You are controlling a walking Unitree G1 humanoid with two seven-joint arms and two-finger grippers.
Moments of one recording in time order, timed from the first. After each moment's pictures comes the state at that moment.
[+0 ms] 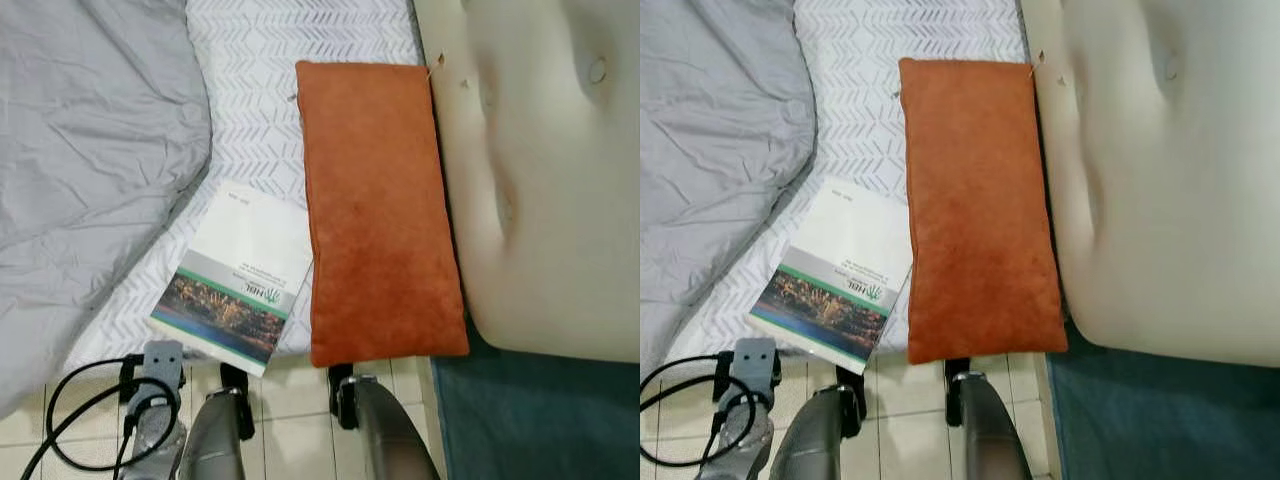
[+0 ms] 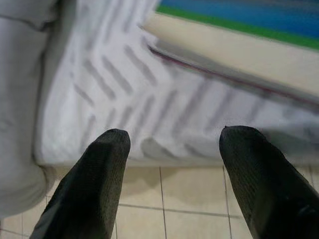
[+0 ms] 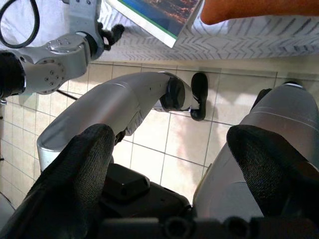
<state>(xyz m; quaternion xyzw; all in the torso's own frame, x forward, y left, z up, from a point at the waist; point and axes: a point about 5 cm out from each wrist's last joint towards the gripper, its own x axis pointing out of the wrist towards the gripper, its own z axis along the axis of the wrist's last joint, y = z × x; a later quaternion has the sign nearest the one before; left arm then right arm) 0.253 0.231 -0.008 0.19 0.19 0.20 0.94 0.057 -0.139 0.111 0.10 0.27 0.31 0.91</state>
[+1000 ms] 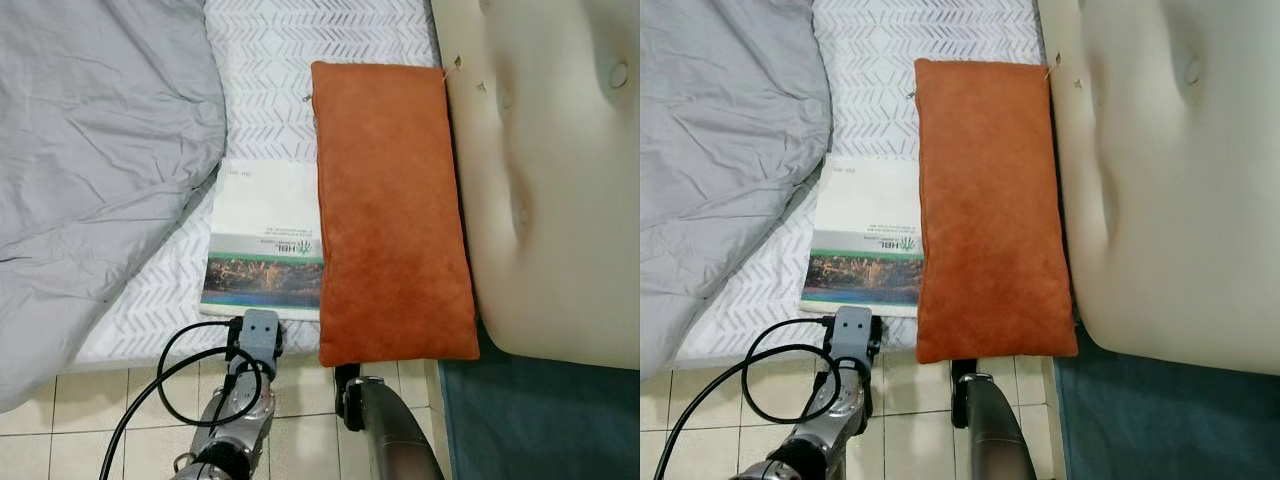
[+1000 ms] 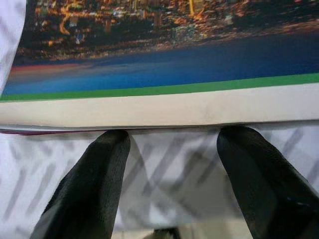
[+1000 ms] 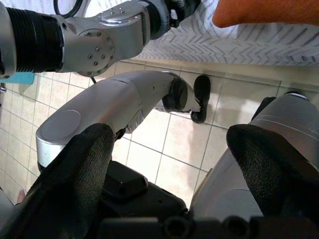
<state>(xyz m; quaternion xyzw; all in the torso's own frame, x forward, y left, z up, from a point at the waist) 0.297 0.102 0.015 0.10 0.12 0.03 0.99 0.055 -0.139 0.109 0.08 0.25 0.32 0.91</state>
